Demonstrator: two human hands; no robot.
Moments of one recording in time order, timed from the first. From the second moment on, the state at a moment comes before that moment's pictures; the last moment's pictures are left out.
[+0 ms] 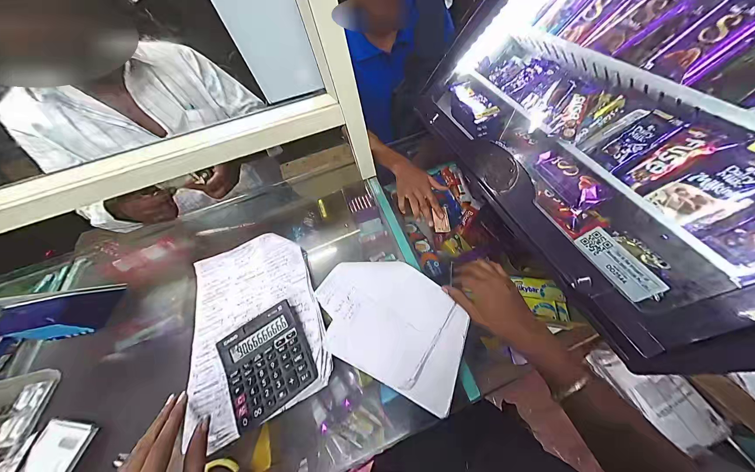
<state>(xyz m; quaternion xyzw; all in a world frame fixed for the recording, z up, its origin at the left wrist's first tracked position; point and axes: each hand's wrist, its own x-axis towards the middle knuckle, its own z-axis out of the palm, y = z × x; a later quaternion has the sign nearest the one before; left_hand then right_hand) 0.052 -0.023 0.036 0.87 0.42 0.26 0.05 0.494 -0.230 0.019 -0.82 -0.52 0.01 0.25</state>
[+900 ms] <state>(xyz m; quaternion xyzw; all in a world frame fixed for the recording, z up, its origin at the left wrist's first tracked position) 0.216 -0.130 -0.003 0.62 0.05 0.22 0.75 0.396 -0.285 0.039 -0.57 -0.56 0.45 0.40</state>
